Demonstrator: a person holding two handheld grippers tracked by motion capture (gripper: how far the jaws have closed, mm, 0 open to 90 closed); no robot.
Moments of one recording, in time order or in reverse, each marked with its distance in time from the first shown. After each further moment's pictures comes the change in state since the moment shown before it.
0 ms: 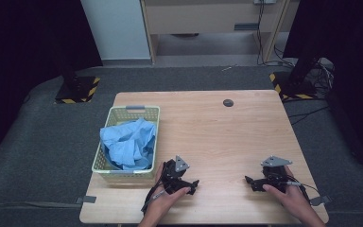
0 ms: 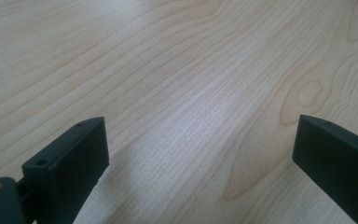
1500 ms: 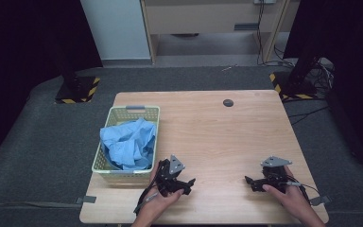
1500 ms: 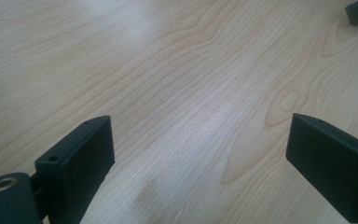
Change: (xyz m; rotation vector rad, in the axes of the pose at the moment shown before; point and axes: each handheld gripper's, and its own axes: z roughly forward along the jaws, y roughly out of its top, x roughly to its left) left arm 0.000 0.005 -0.032 -0.052 0.024 0.044; right arm 0.001 0.000 0.000 0.000 0.001 -0.001
